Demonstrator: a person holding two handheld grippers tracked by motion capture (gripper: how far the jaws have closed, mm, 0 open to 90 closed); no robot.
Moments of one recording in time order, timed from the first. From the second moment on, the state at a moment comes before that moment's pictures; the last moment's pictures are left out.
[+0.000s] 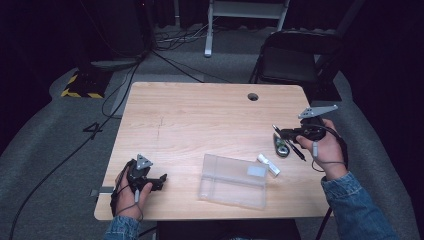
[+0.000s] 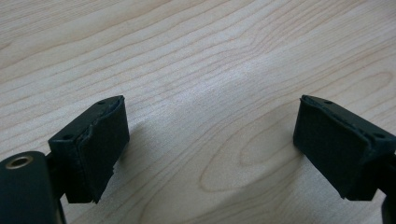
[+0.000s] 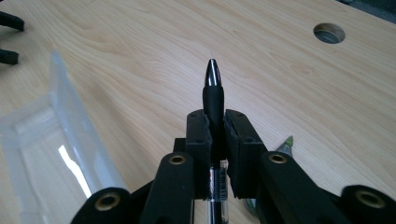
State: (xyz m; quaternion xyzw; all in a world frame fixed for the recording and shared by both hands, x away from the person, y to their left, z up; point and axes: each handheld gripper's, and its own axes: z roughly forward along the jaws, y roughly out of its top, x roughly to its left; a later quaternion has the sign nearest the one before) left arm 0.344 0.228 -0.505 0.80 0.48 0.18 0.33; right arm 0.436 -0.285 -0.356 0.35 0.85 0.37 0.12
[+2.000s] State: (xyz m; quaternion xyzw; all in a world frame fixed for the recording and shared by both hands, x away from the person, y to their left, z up) left arm 0.346 0.226 -0.505 0.80 0.47 0.18 0.32; right arm 0.384 -0.174 -0.431 0.14 0.91 0.40 0.02
